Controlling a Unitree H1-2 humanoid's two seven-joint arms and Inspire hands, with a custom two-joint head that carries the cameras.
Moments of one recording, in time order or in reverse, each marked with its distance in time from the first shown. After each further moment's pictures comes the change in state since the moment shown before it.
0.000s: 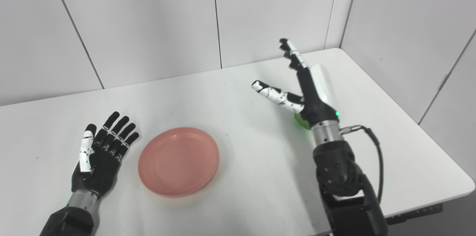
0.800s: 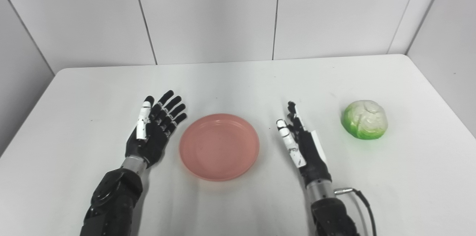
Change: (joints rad) left arm 0.032 -0.070 -0.024 -0.159 0.106 0.105 0.171; right arm 0.126 0.199 0.161 0.249 0.286 -0.168 0.006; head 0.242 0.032
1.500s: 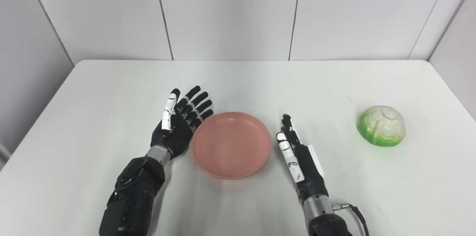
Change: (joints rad) left arm -0.025 -0.030 -0.017 -0.010 -0.037 0.077 0.052; right arm 0.052 0.058 0.086 0.066 0.138 0.024 0.084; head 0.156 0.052
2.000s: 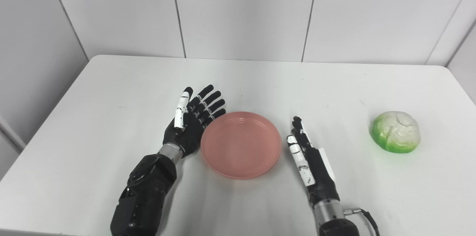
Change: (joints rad) left arm 0.002 -0.014 -0.010 0.001 -0.048 0.004 0.008; right arm 0.002 -0.019 0.008 -0.008 0.000 0.001 0.014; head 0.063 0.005
